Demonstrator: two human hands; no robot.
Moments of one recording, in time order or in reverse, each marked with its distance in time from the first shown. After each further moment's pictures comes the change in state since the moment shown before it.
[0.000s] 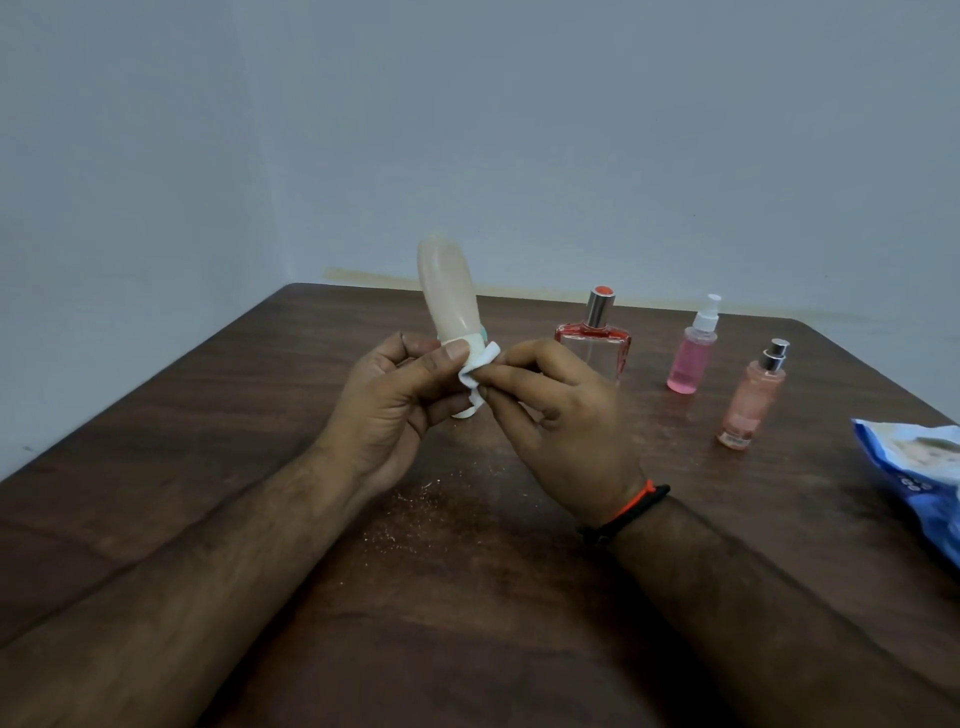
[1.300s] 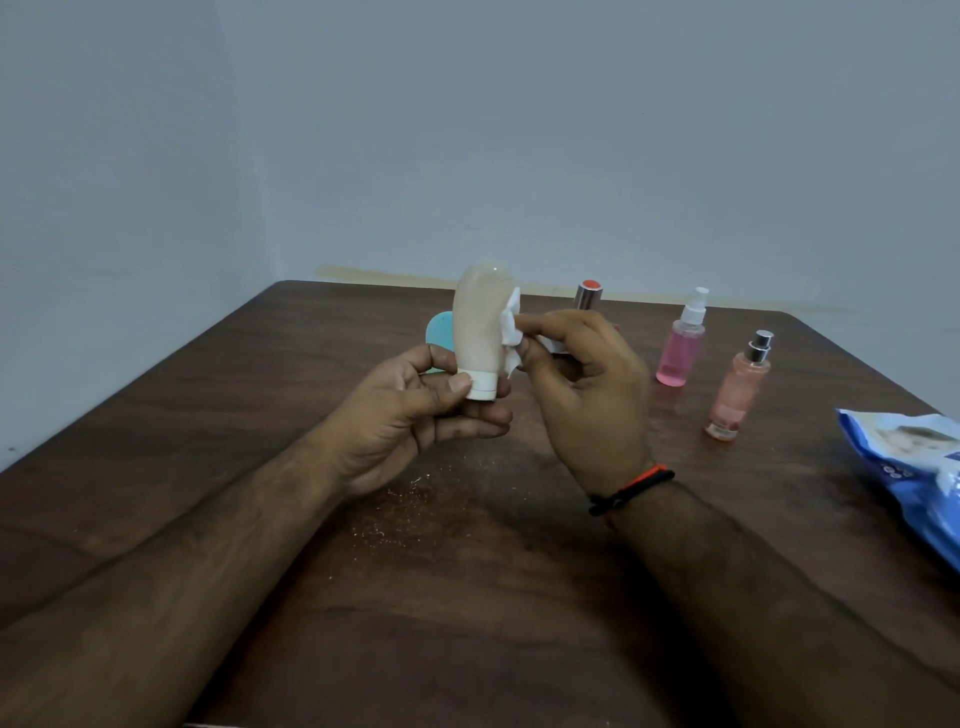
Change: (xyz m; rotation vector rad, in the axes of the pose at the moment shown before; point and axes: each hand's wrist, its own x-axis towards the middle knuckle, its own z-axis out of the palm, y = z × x) left_hand 0.000 -0.003 -0.005 0.111 -0.318 -0.167; right_hand 0.003 0.016 -0.008 0.141 0.192 0.282
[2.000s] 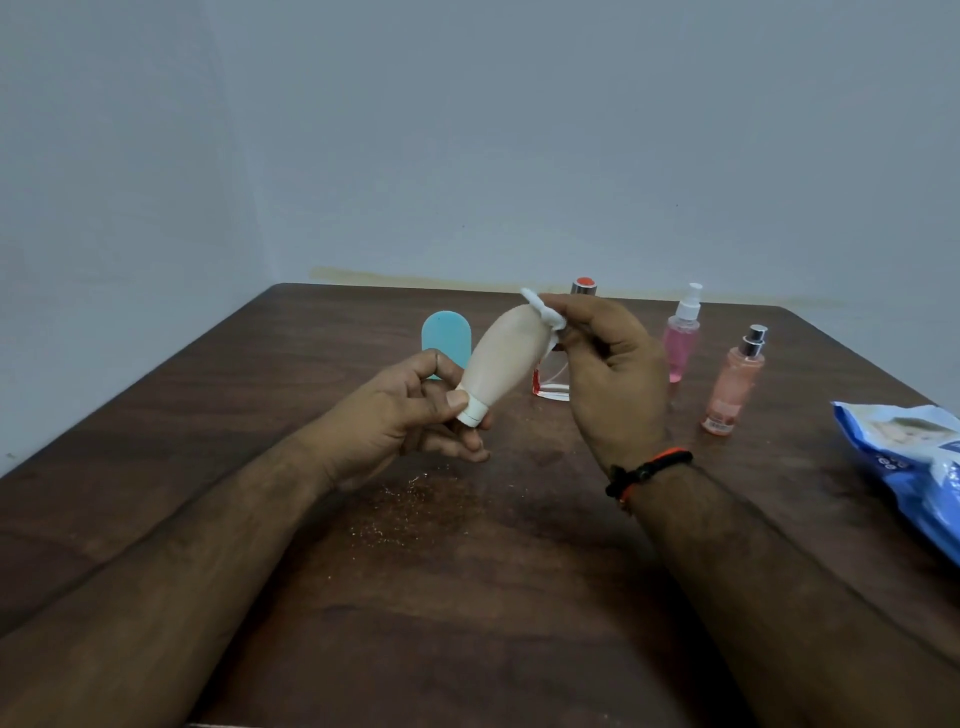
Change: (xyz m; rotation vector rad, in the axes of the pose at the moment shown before) left_hand 0.000 0.002 -0.011 0.252 -0.068 -0.084; right_hand 0.010 0.009 -0.010 0.136 0.035 0.160
